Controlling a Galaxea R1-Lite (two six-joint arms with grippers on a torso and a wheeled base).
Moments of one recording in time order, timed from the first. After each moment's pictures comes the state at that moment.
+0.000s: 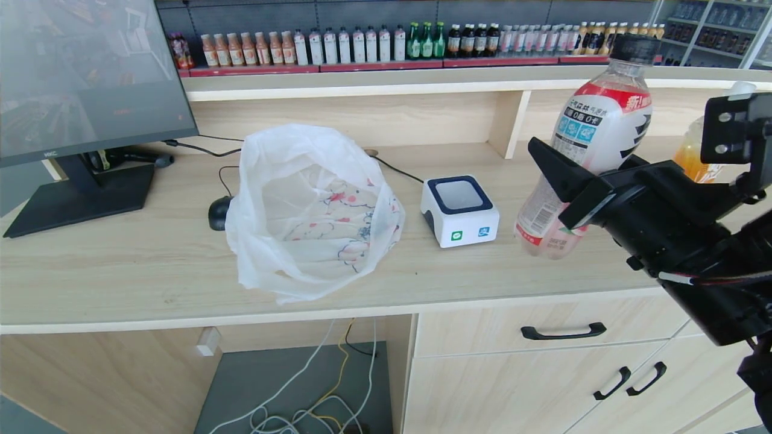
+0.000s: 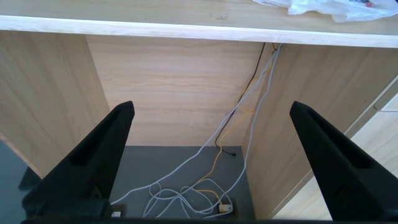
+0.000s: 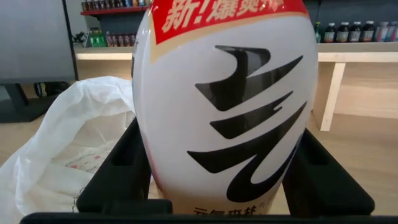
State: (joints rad) left arm 0.00 0.00 0.00 0.00 0.00 0.00; right arm 0.55 1.58 -0.59 -1.43 -0.13 -0.08
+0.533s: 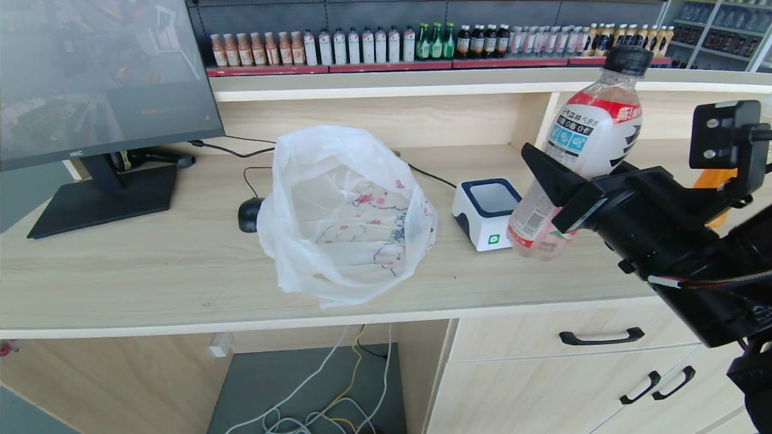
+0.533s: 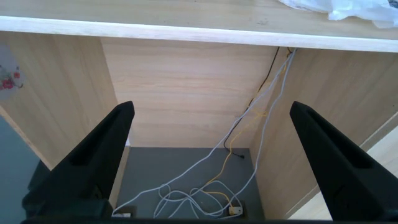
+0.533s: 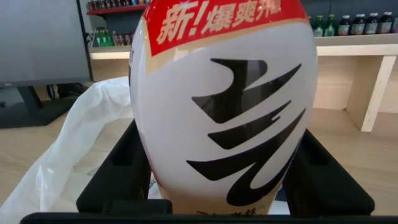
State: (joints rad) left arm 0.00 0.00 0.00 0.00 0.00 0.00; right arm 0.55 1.60 -0.58 -1.44 -0.13 -0.05
